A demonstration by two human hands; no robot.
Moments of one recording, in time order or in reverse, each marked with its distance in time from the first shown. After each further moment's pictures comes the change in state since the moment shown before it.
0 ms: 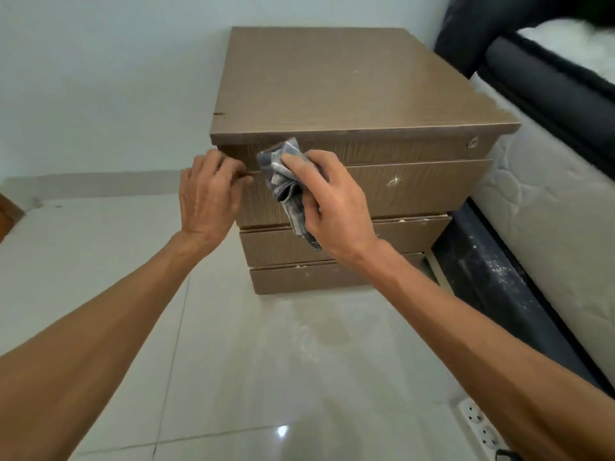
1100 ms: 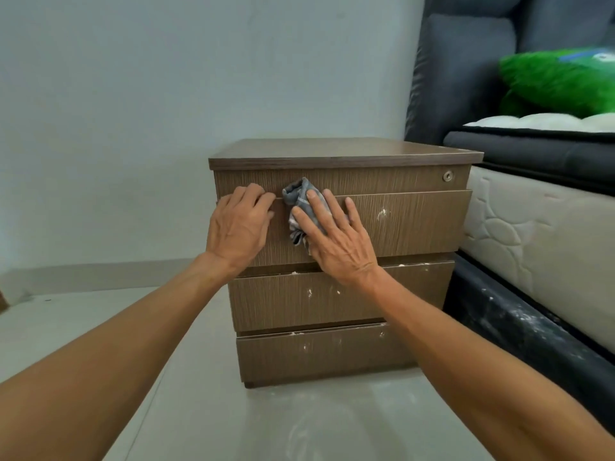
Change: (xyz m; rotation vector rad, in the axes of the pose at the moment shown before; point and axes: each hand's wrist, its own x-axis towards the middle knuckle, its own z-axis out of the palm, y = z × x) left_hand -0.012 0.032 0.043 0.226 0.208 0.256; right_hand -0.042 0.137 0.085 -0.760 0.150 -0.338
